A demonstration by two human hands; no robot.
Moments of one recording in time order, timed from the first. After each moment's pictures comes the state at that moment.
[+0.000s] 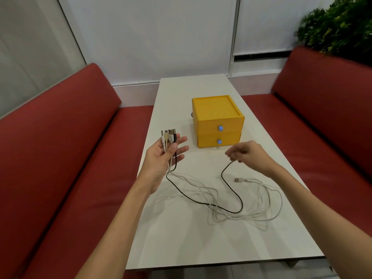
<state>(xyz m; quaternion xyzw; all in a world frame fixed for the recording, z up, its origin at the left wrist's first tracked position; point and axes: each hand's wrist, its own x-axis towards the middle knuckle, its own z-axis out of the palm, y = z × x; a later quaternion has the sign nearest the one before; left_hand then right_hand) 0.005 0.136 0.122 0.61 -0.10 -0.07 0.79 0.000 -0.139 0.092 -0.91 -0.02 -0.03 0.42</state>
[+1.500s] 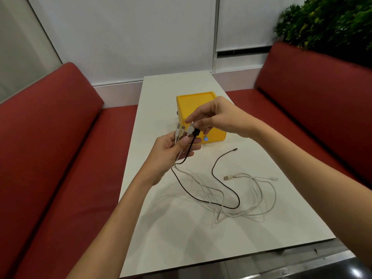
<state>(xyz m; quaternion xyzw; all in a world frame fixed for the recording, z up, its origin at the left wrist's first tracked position) 0.007 0.095 0.141 0.65 -0.20 -0.16 0.72 0.010 -0.095 0.207 -0.86 -0.17 0.00 0.48</state>
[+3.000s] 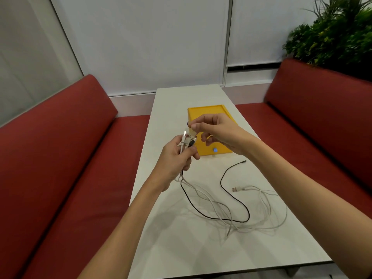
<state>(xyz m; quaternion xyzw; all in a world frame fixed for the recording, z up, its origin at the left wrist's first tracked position) -0.001 0.104 0.155 0.69 -0.17 -0.09 0.70 0.011 -0.065 0.202 -0.79 -0.09 0.02 0.61</state>
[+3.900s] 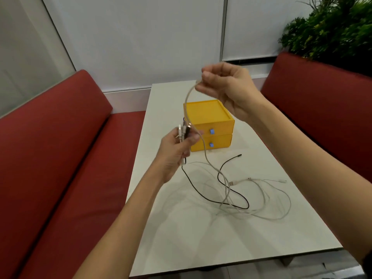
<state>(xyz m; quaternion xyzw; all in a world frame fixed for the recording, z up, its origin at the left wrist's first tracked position) 0.008 0.091 0.154 0.61 -0.15 -0.12 0.77 0.012 -0.072 0.265 -0.57 -0.11 -0.11 0.81</state>
